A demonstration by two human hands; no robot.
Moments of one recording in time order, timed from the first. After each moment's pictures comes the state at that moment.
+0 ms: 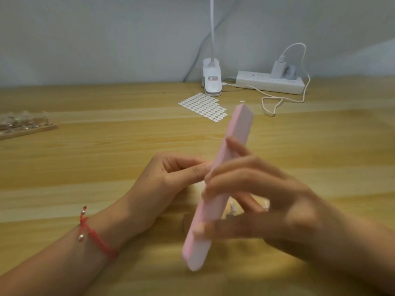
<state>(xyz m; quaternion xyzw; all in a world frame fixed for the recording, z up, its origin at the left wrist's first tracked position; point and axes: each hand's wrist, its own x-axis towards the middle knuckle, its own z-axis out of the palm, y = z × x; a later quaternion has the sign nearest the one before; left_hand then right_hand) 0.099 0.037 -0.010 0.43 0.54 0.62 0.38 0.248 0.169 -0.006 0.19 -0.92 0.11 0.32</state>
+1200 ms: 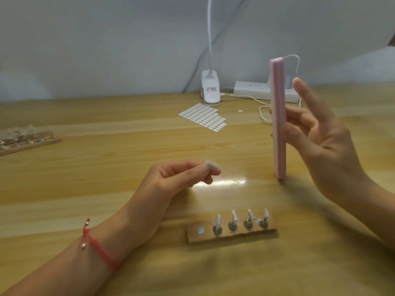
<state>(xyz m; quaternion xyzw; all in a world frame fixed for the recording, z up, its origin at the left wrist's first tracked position) 0.092 0.034 -0.008 0.41 0.54 0.64 0.35 0.245 0.228 0.010 -0.10 -0.77 0.46 0.42</state>
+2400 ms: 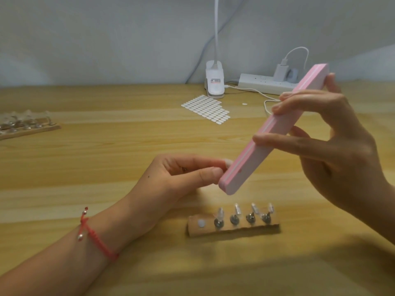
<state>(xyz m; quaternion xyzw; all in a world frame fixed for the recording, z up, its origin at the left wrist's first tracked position) 0.099 0.033 -0.004 0.41 0.52 0.64 0.38 0.254 0.225 0.016 0.05 -0.91 -0.04 0.40</state>
